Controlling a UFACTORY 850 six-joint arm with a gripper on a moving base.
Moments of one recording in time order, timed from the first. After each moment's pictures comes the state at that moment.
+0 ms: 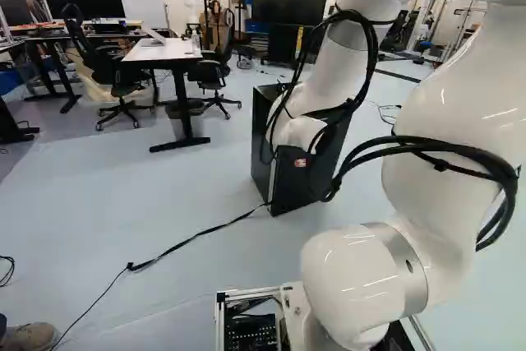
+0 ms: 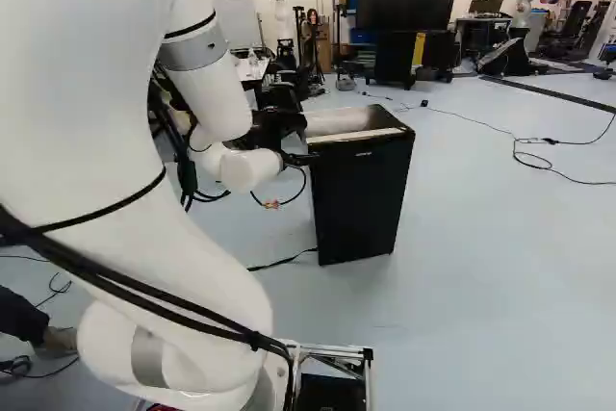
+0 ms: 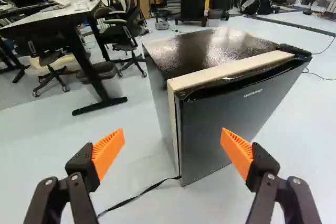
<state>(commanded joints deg) 3.1 -4.0 -24.0 10.6 47.9 0.0</state>
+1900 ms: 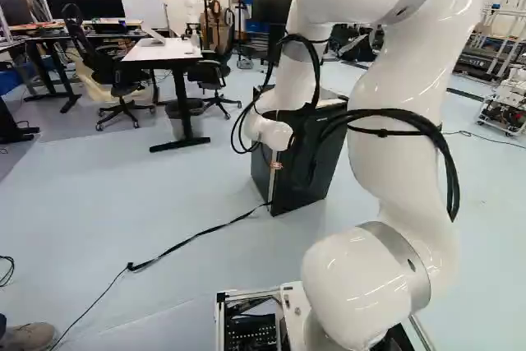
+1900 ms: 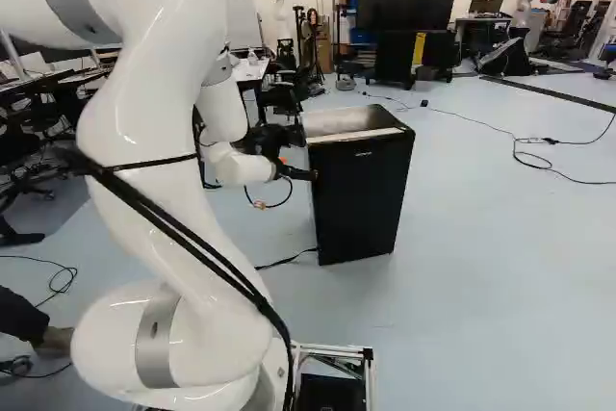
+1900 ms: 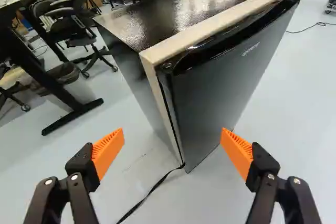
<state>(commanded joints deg) 10.6 -22.5 -36.2 34.1 49.8 0.0</state>
